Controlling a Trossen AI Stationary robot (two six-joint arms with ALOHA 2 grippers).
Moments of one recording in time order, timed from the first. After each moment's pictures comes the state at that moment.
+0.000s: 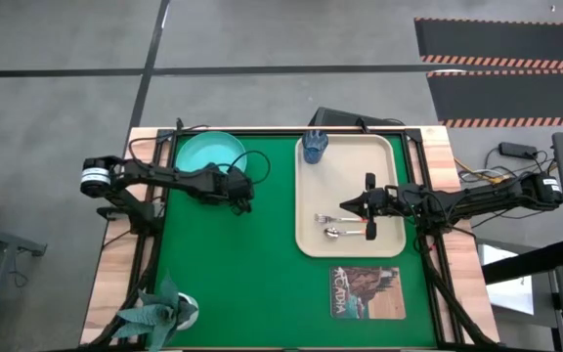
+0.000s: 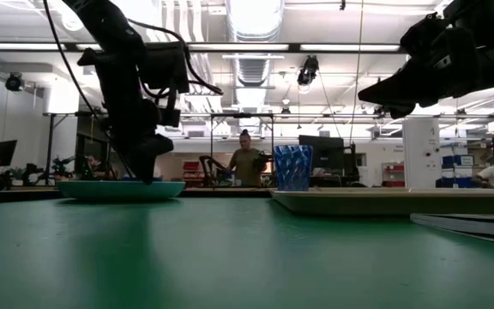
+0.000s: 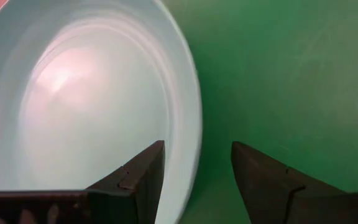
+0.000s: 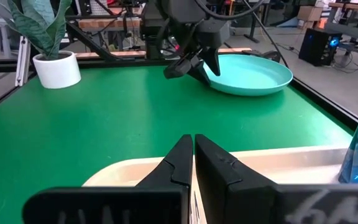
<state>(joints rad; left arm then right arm) 0.16 1.53 0.84 -0.63 -0.53 -0.51 -0.03 0.85 0.15 0.53 0.03 0.01</state>
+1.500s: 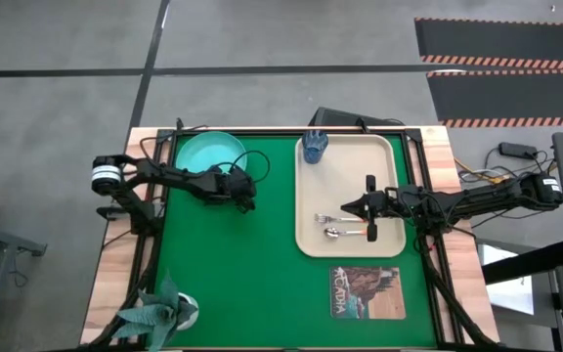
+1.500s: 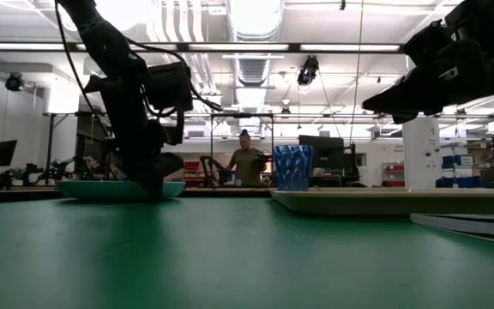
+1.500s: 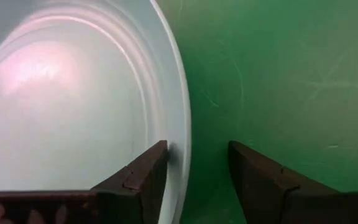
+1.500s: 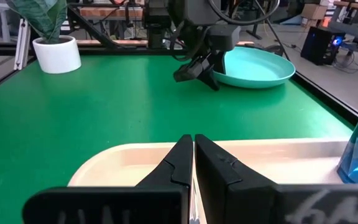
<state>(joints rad) 0.22 1.62 0.77 -0.40 -0.51 -0.54 -0.03 0.85 0.12 0.53 0.02 -0.03</state>
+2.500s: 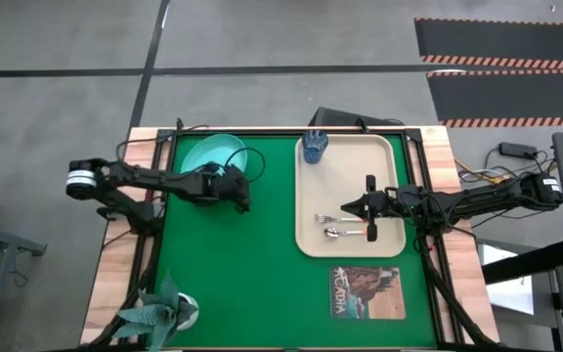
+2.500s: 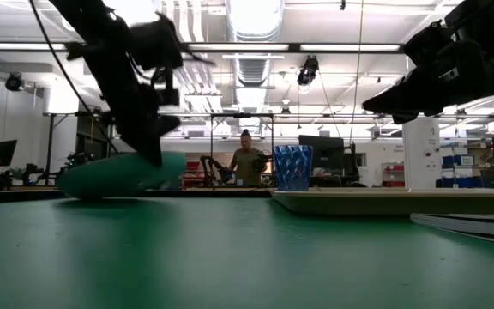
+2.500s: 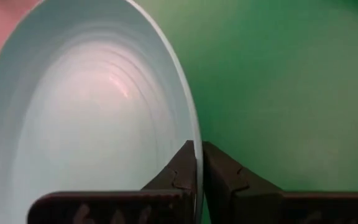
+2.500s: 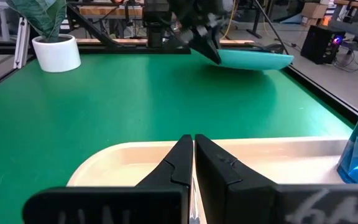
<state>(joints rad) 0.13 1.42 0.77 -0.45 -0.56 -0.51 -0.03 0.85 0.12 0.53 0.02 -0.03</state>
